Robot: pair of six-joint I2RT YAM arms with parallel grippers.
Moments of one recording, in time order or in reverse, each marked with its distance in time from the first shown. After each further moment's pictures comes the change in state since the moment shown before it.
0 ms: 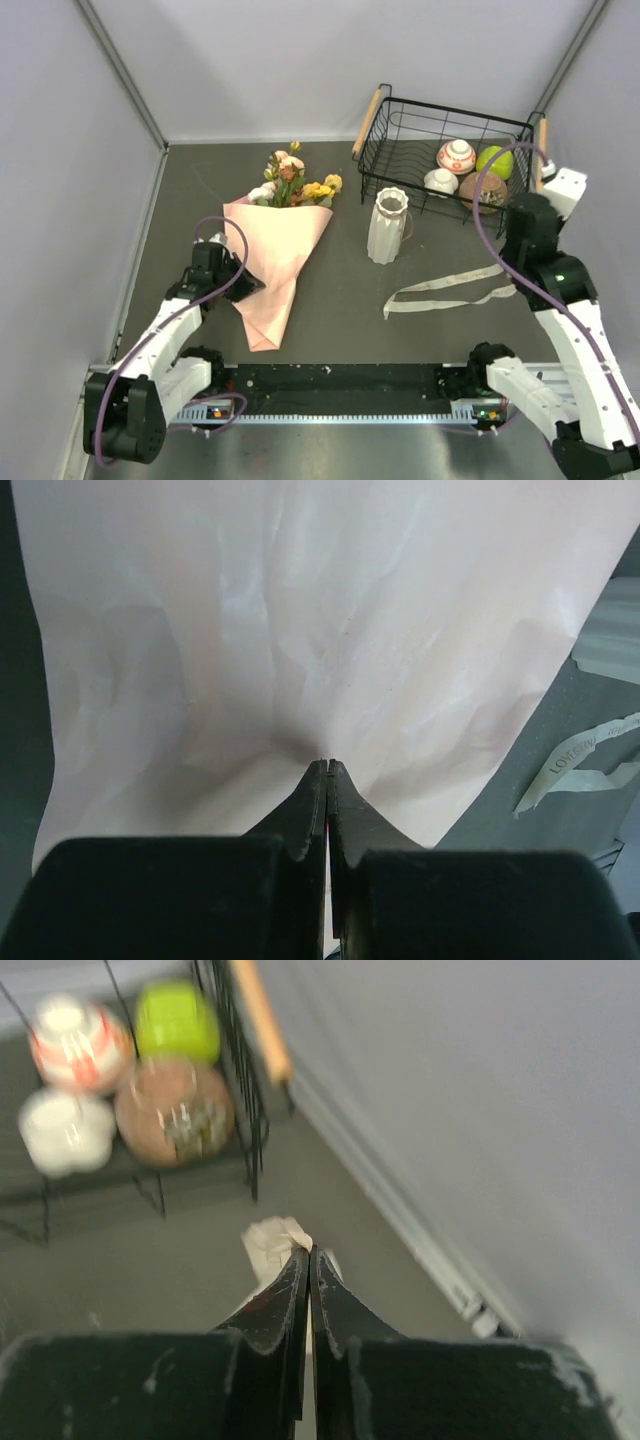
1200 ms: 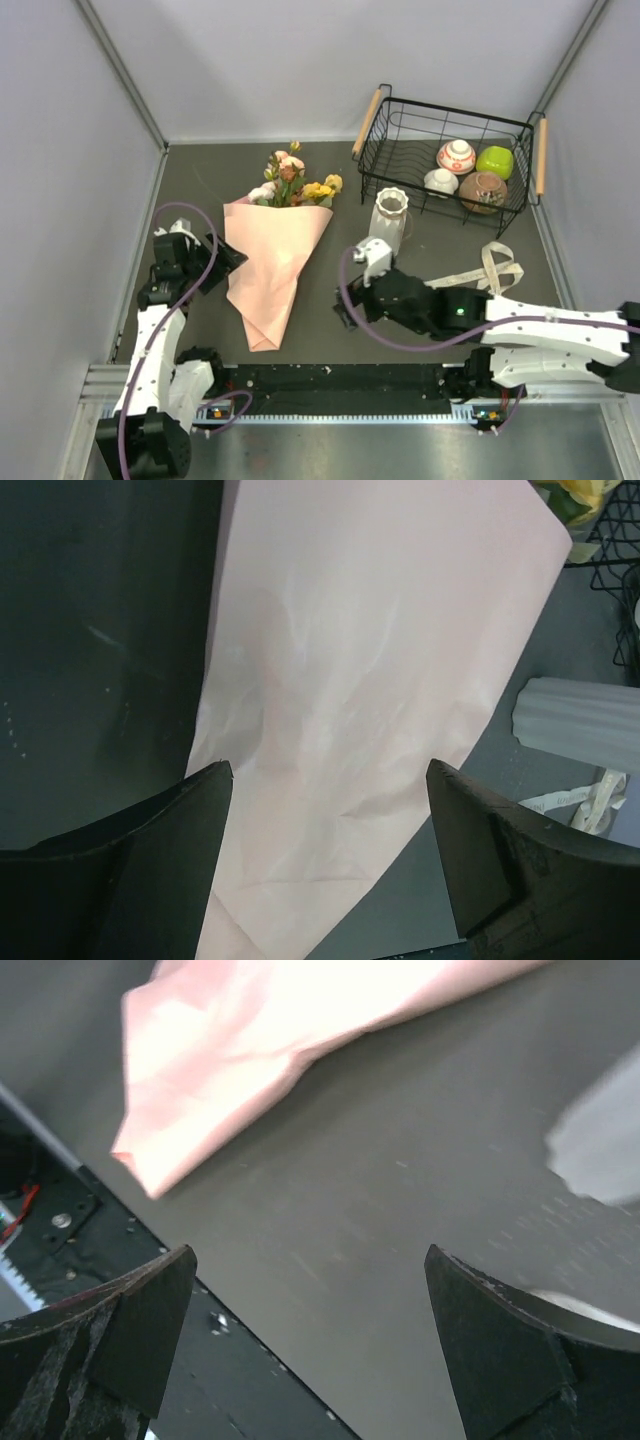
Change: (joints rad) left arm 0.245 -0.142 0.175 -0.185 0.050 0.106; right arm 1.053 0.120 -0.300 0.273 -0.399 0.253
